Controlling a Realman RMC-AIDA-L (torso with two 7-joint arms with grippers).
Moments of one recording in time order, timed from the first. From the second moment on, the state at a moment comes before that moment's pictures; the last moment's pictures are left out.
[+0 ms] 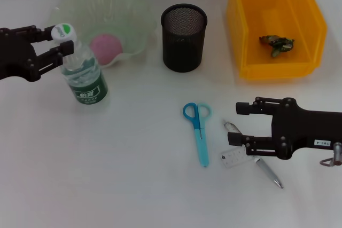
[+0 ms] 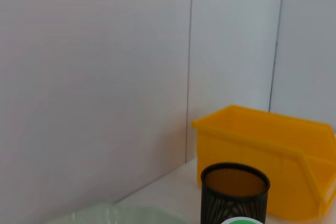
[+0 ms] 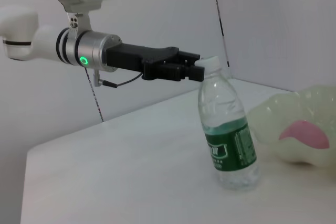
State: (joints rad) left arm -0.24 -2.07 0.86 1.08 1.73 1.43 -1.44; right arm 0.20 2.08 -1.17 -0.96 -1.67 -1.53 1.41
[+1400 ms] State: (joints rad) left arm -0.20 -2.07 0.98 0.92 1.47 1.84 -1.16; right arm 0.22 2.06 -0.91 -1.40 -1.72 -1.77 1.94
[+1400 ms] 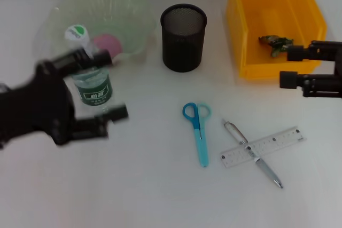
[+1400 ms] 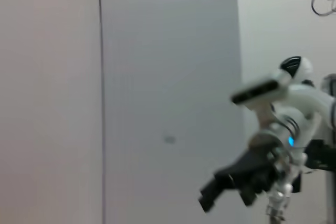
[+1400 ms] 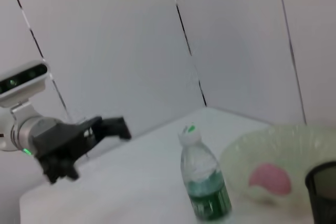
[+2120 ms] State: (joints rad) left arm -0.22 -2.07 1.04 0.64 1.51 1.77 -0.89; right arm 0.71 2.09 -1.58 -1.55 -2.53 -1.76 2.95
